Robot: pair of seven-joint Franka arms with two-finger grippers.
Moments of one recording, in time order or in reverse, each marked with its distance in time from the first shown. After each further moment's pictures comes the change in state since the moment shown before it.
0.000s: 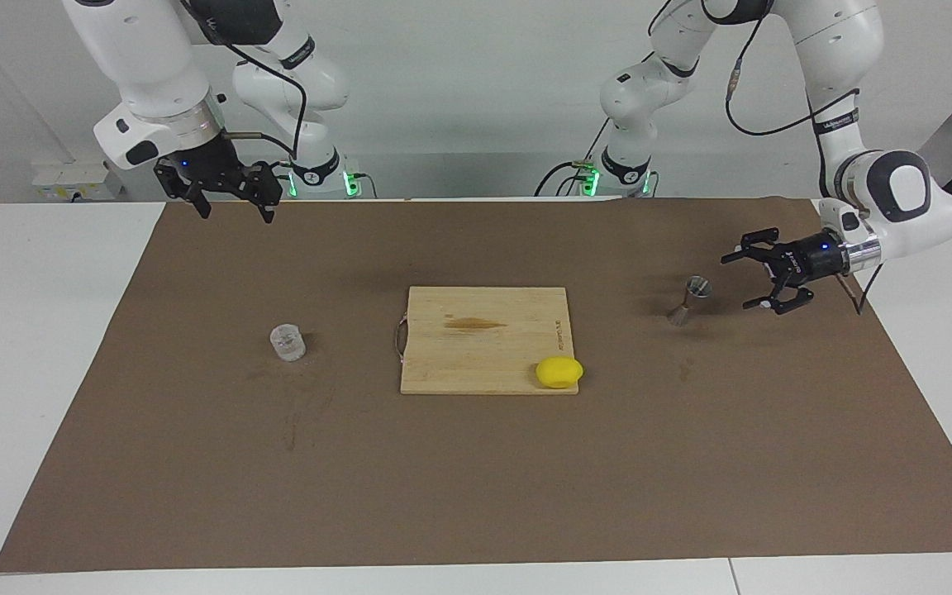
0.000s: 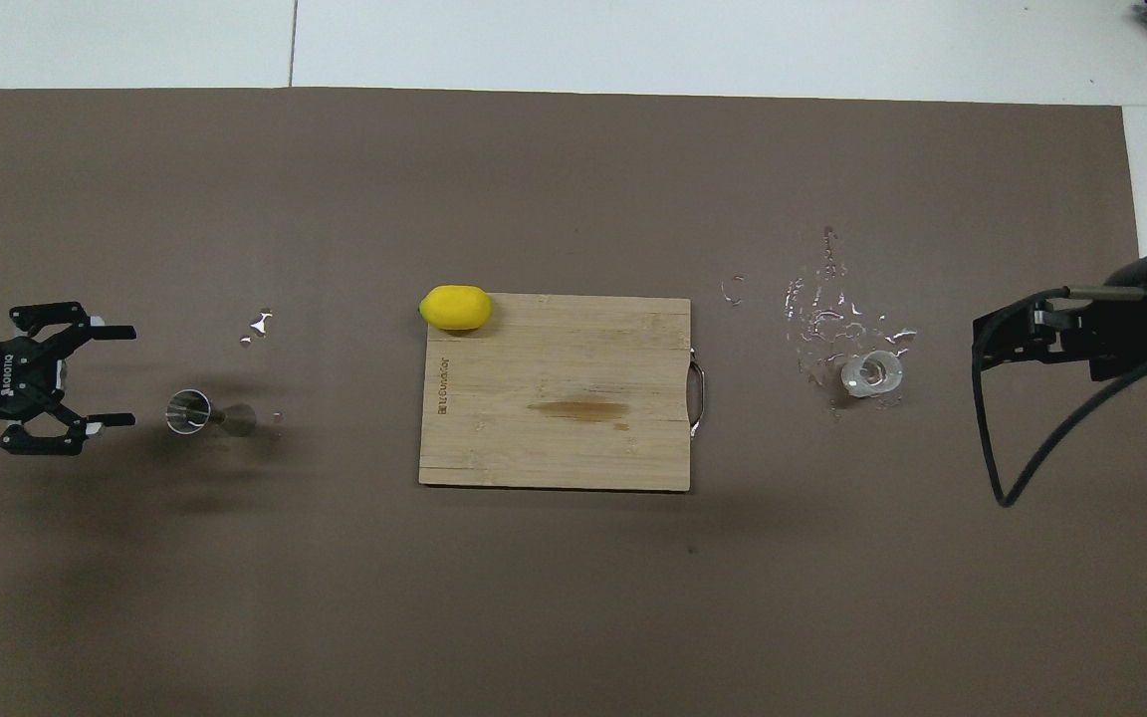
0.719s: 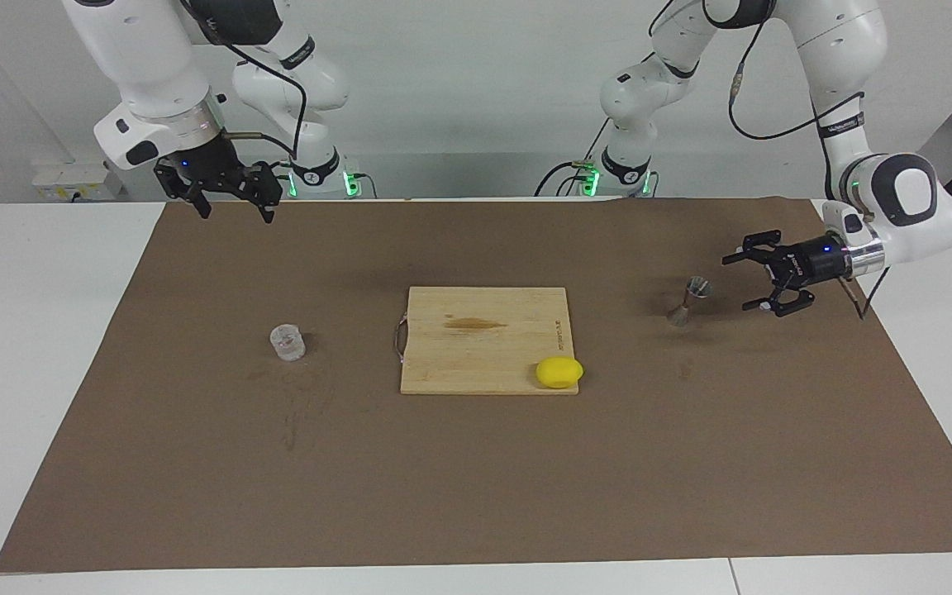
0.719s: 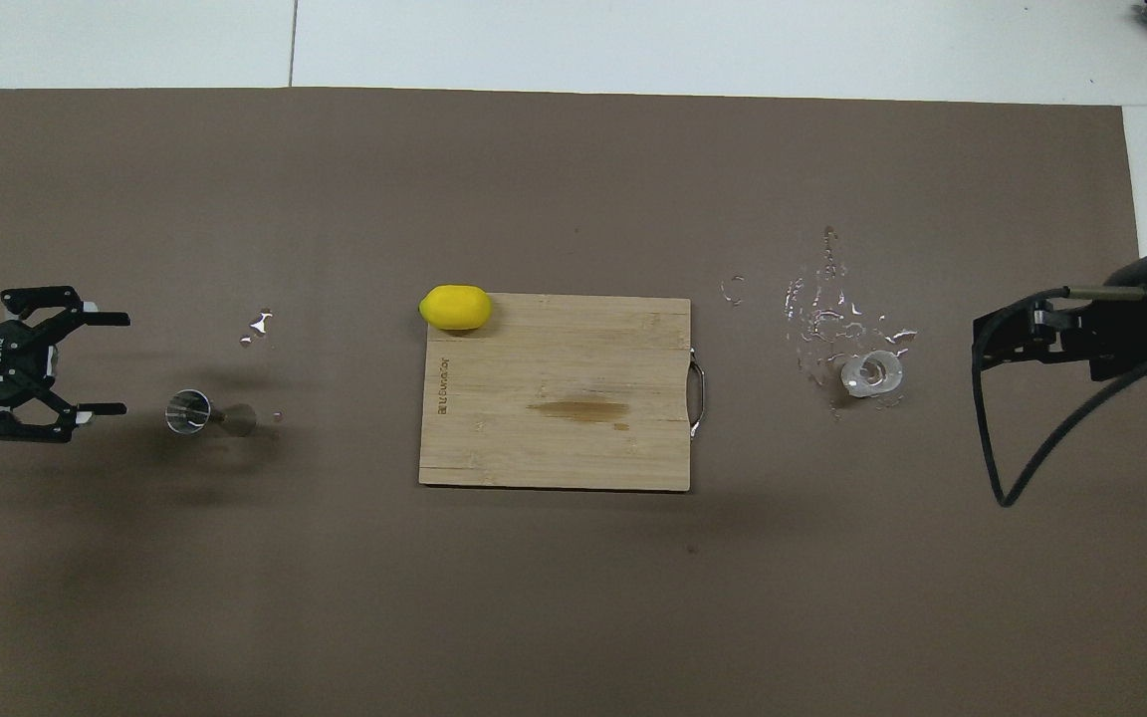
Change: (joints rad) left arm 0.000 0.019 -0.009 0.073 0.022 -0.033 0.012; right arm 0.000 0.000 0.000 0.000 0.000 0.000 0.000
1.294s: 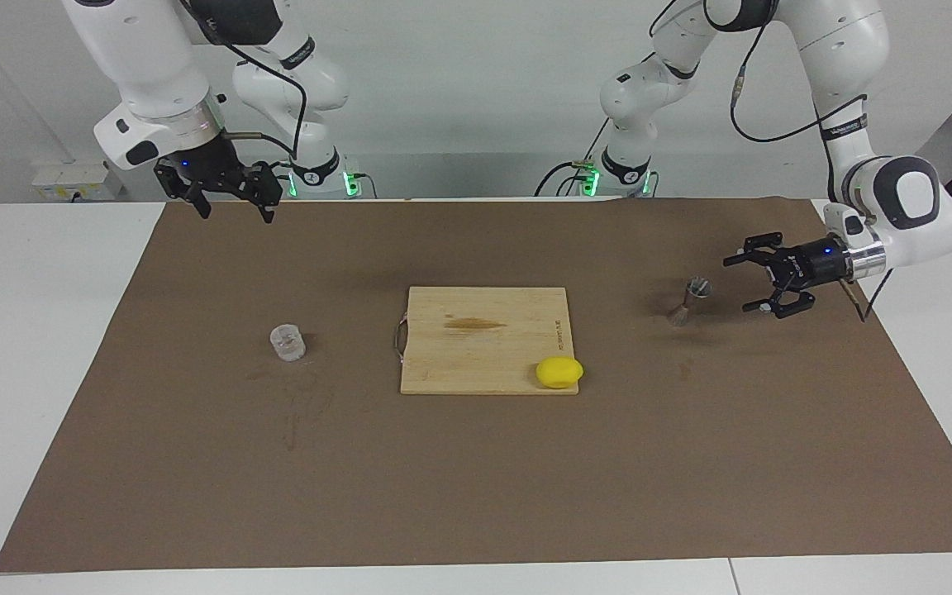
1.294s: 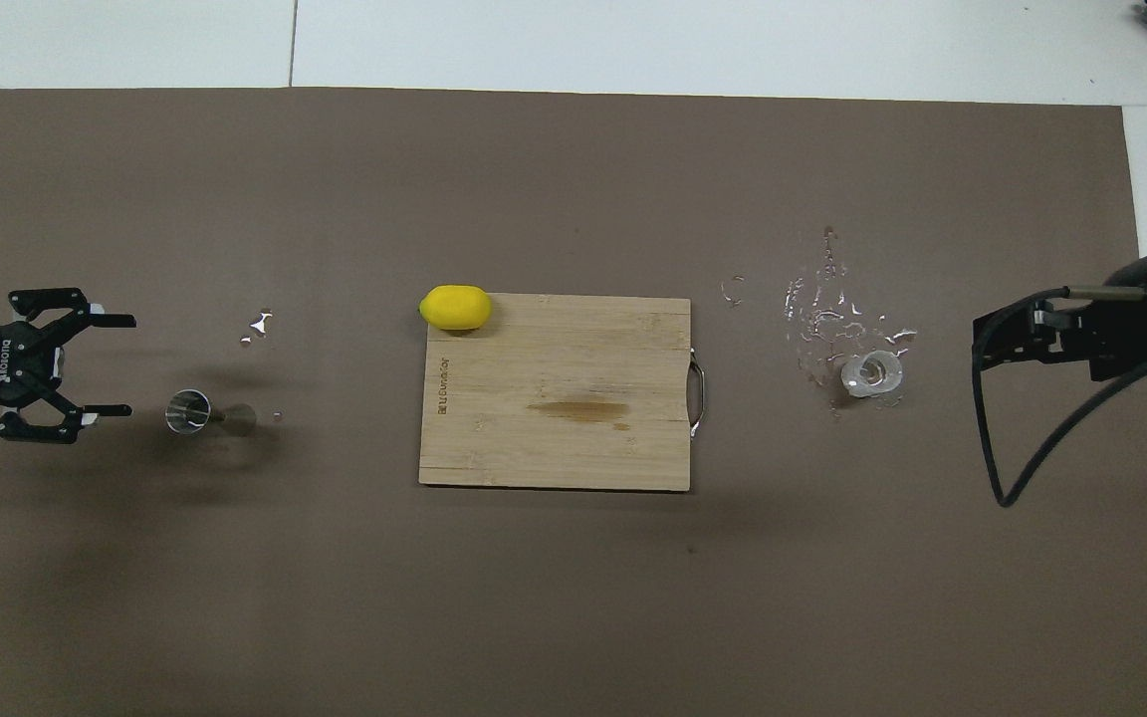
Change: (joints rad) left arm -0.001 0.013 -0.003 0.000 0.007 -0.002 0.020; right arm 0.000 0.000 0.000 0.000 0.000 0.000 0.000
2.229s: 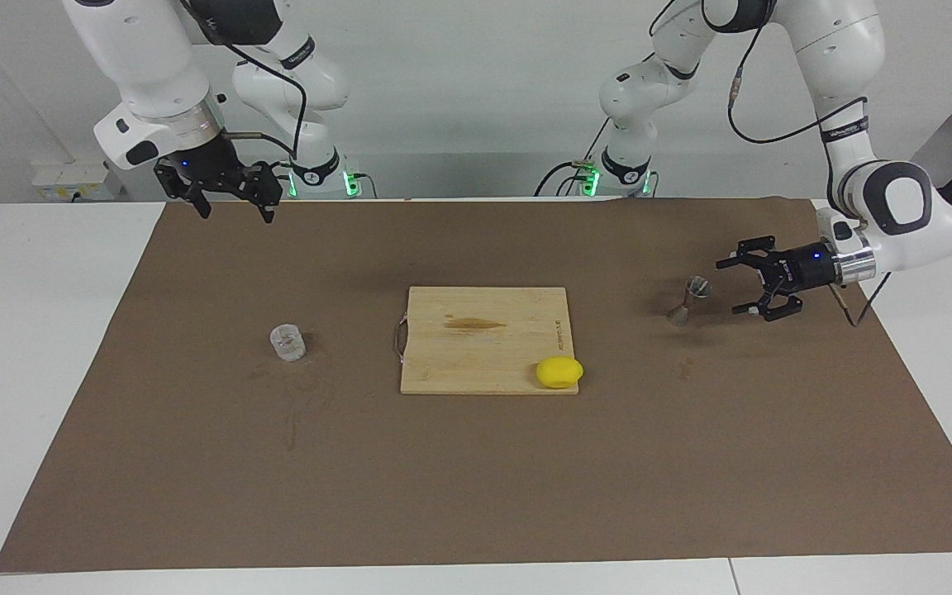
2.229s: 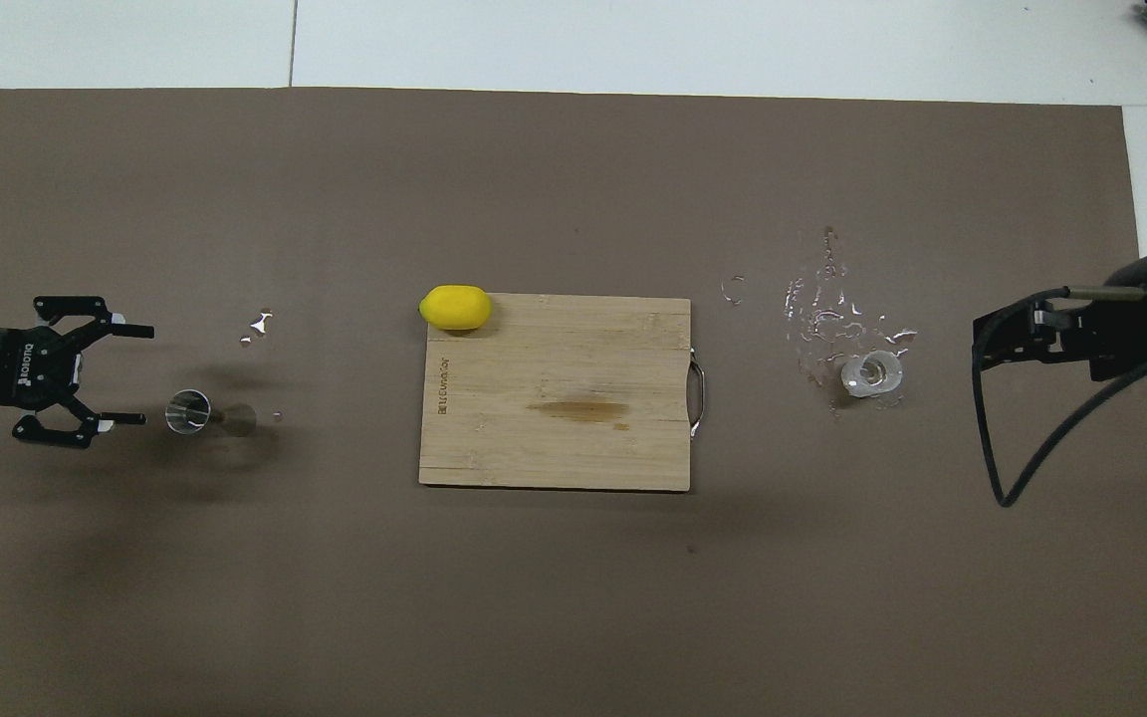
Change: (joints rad) left arm -0.029 0.006 -0.003 0.004 0.076 0.041 0.001; right arm 0.000 0.000 0.000 0.000 0.000 0.000 0.000
